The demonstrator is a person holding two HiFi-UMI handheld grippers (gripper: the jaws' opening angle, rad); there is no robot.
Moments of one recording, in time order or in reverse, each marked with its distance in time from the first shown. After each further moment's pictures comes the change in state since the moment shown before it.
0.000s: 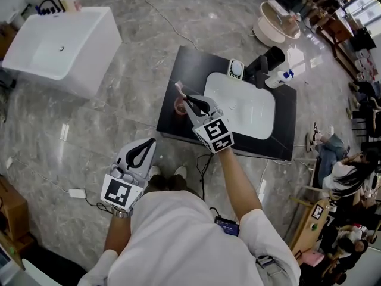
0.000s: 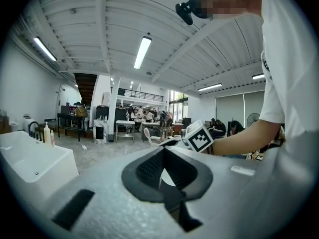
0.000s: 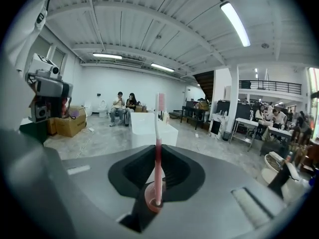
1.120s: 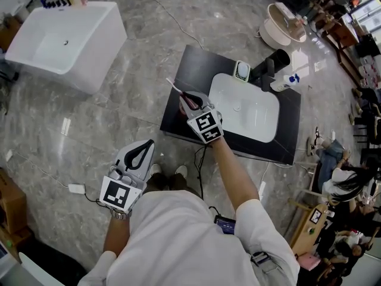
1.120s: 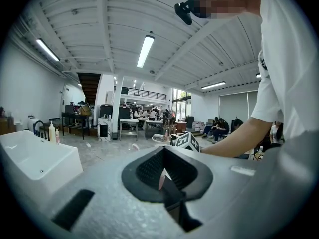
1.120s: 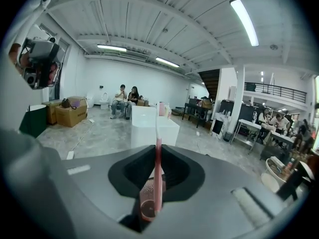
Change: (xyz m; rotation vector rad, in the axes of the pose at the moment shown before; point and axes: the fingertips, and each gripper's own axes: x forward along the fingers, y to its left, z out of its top) left arm -0.015 0.013 -0.004 -0.010 0.010 0.043; right arm 0.063 0.001 -0.042 -0.070 0.044 0.011
